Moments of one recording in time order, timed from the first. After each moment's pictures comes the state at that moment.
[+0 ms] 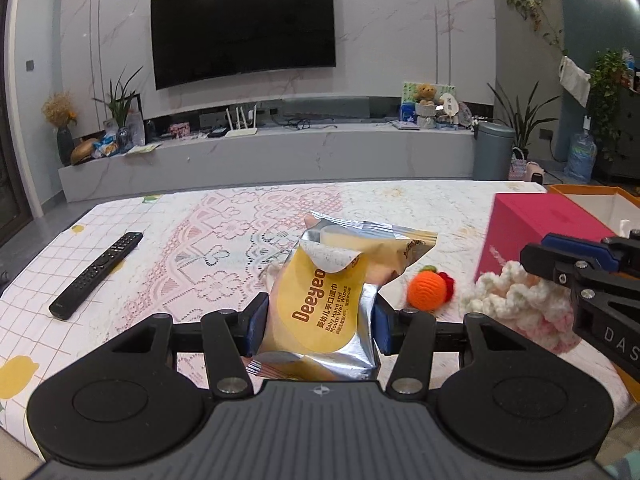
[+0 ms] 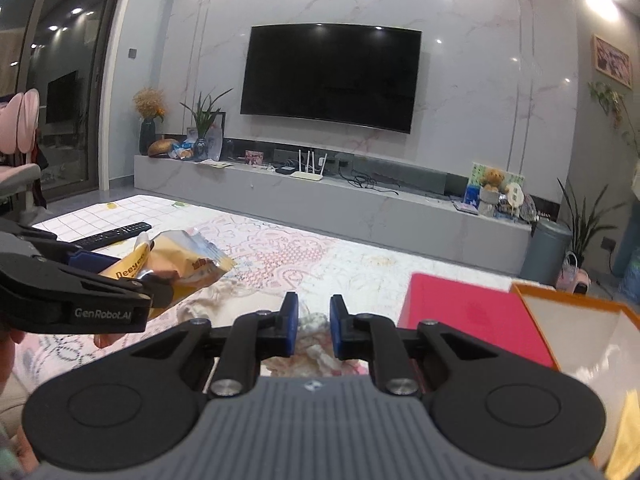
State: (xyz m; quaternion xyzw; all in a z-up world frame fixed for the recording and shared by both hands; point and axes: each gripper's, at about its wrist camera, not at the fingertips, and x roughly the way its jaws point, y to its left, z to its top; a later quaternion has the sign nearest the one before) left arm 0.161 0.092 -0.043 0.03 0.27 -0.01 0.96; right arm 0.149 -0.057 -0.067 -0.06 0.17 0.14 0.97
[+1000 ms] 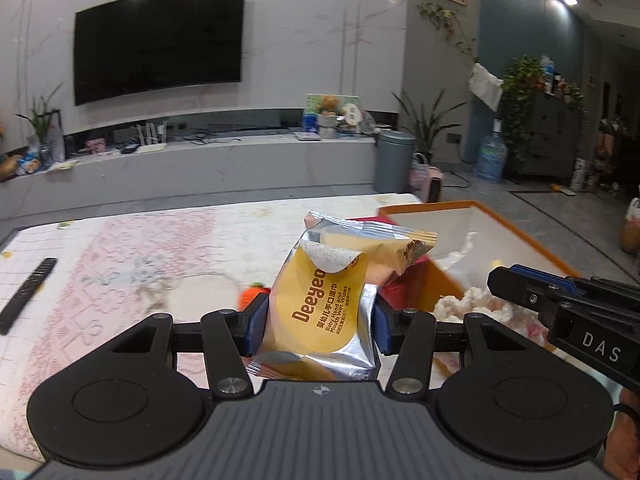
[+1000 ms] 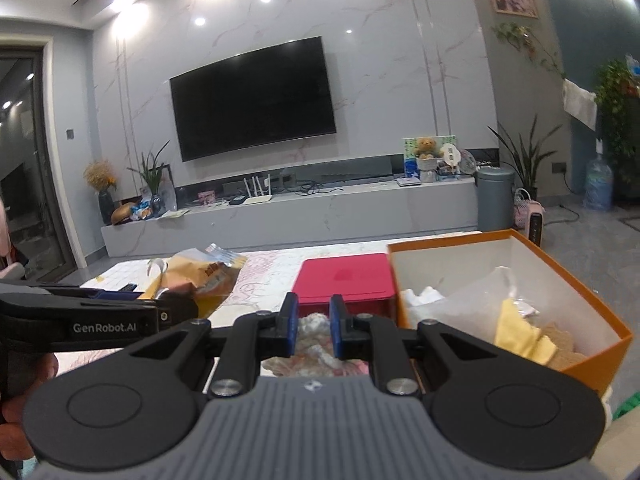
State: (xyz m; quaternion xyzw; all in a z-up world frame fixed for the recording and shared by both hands) left arm 0.102 -0.002 0.015 0.02 0.27 -0.15 0.95; right arm 0.043 -0.188 -0.013 0.08 0.17 0.08 0.98
